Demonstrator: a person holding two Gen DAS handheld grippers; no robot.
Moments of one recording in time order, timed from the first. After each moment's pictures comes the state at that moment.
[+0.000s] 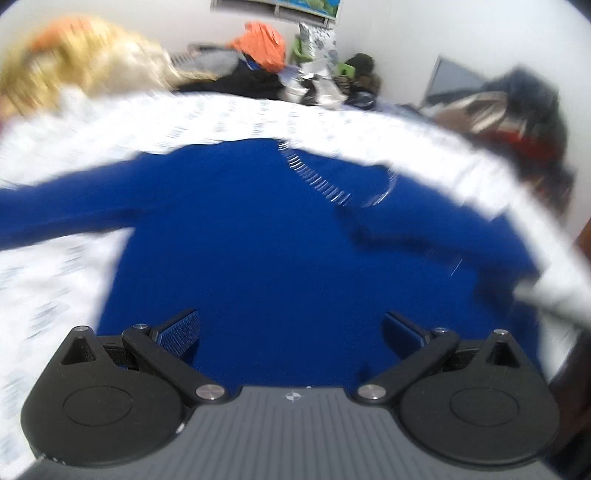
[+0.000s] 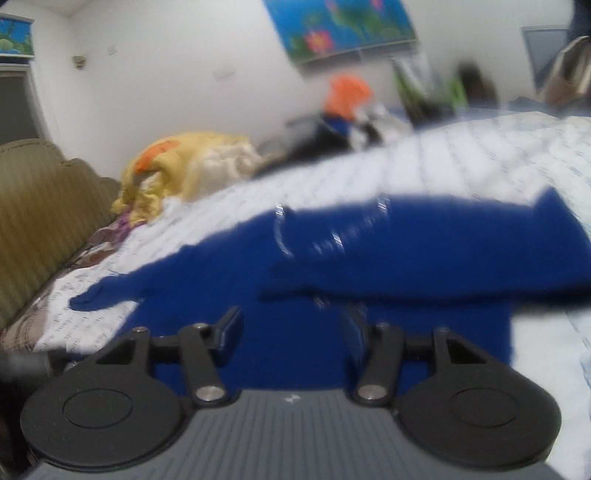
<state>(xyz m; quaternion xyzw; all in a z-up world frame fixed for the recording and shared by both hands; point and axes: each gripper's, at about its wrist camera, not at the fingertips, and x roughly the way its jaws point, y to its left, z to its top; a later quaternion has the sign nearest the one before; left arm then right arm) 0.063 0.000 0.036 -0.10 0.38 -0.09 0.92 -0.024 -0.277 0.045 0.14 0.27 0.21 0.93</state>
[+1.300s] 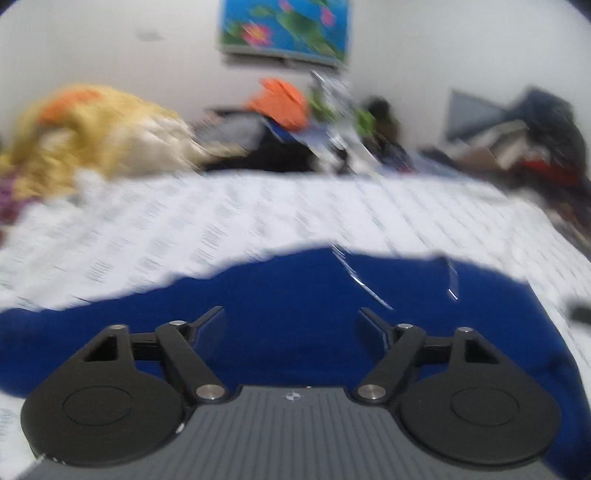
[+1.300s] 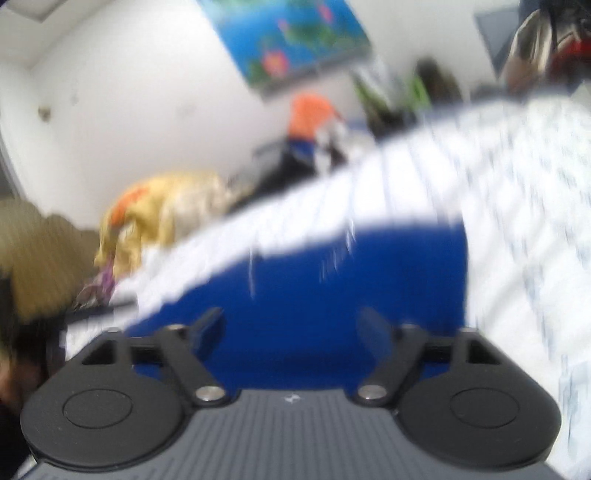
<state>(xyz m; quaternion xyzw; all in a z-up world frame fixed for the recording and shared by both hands) 0.123 0.033 0.069 -0.02 0.31 -0.04 0.95 0.045 -0.290 0.082 0.18 0.25 0.18 0.93</state>
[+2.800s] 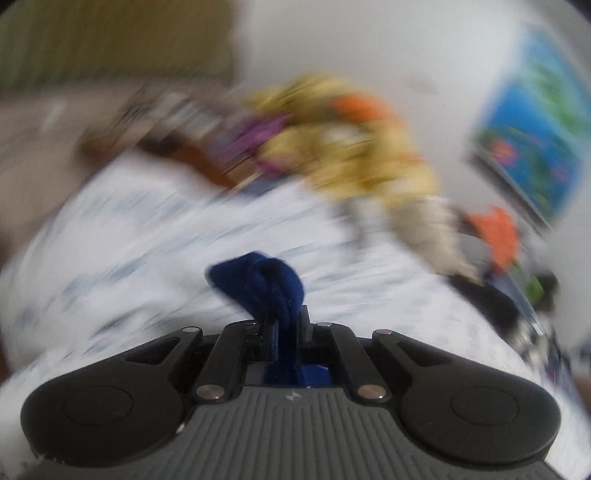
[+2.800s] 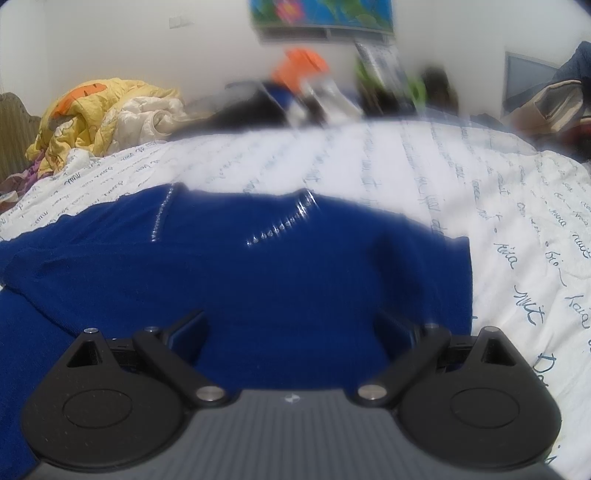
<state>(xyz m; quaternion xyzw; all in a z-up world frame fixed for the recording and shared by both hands) 0.082 0.280 0.084 -0.25 0.18 0.26 0.92 0.105 -0.258 0.027 0.02 0.31 0.13 0.94</state>
